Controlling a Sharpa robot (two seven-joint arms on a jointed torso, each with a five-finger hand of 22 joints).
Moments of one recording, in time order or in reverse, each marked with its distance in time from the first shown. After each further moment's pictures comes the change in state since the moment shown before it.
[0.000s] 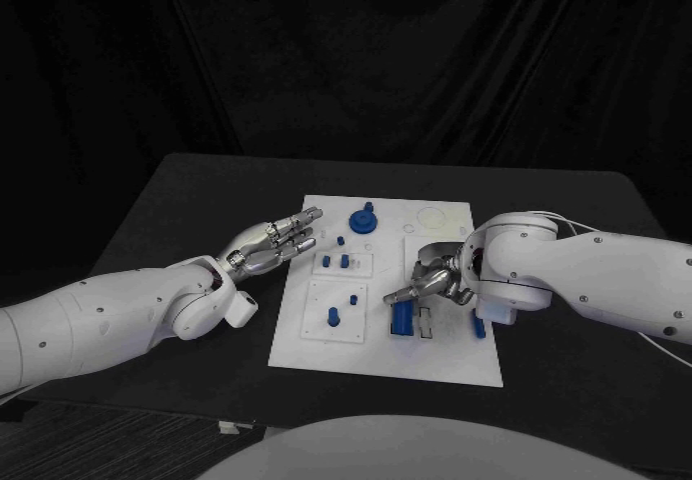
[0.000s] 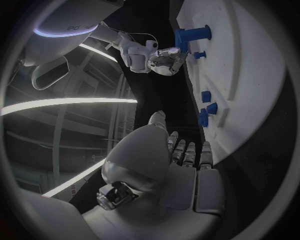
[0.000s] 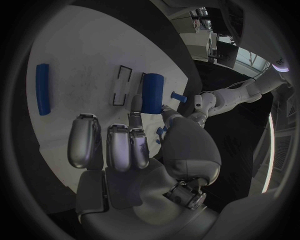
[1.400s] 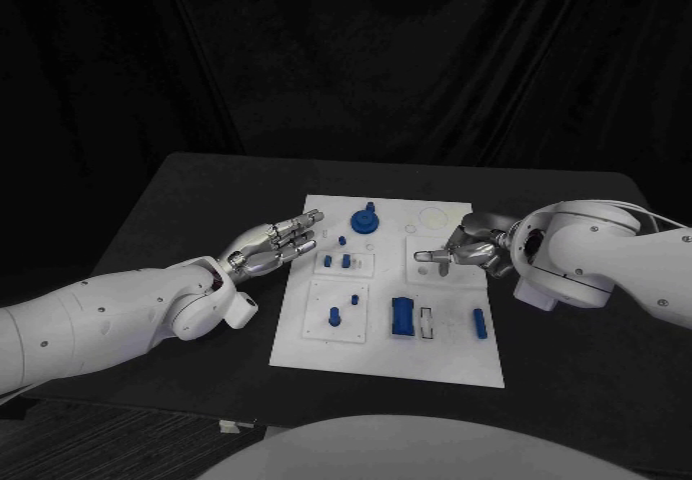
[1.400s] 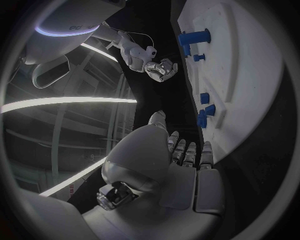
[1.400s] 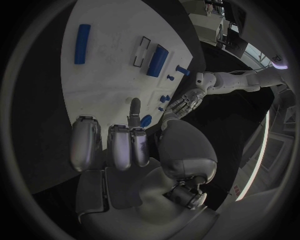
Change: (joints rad) left arm -0.005 -0.004 0.000 -0.004 0.000 0.018 0.000; left_hand 0.000 0.000 0.000 0.000 0.011 0.004 0.018 0.000 0.000 0.005 0.005 0.011 0.000 0.003 0.018 0.000 0.000 0.000 0.002 0.020 0.000 0.000; right arm 0.064 -0.188 -0.001 0.099 -0.080 -0.192 0.090; right_hand -0.015 0.102 -0.325 0.077 -0.030 -0.075 0.003 0.015 0.105 0.000 0.000 0.000 0.000 0.000 0.000 0.015 0.000 0.000 0.000 0.000 0.044 0.000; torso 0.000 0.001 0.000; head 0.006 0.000
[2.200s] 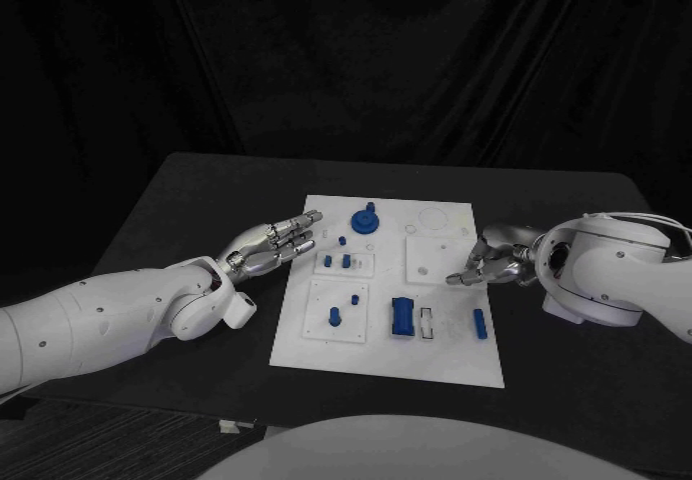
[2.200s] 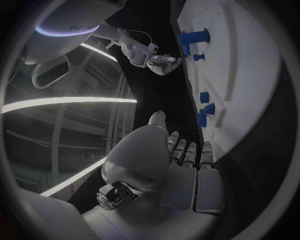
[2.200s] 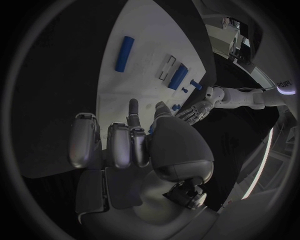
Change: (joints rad) left arm 0.000 -0.005 0.000 0.000 0.000 0.000 0.000; left_hand 0.000 0.000 0.000 0.000 0.000 0.000 0.000 0.000 0.000 0.004 0.004 0.000 0.000 -0.005 0.005 0.000 0.000 0.000 0.000 0.000 0.000 0.000; right arm -0.036 -0.084 -0.002 0.040 -0.184 0.059 -0.021; right_hand 0.216 0.035 -0.059 -0.020 0.172 0.021 0.006 -0.074 -0.205 0.009 0.009 0.000 0.000 0.009 0.009 -0.053 0.000 0.000 -0.008 0.016 -0.041 0.000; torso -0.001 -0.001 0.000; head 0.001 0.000
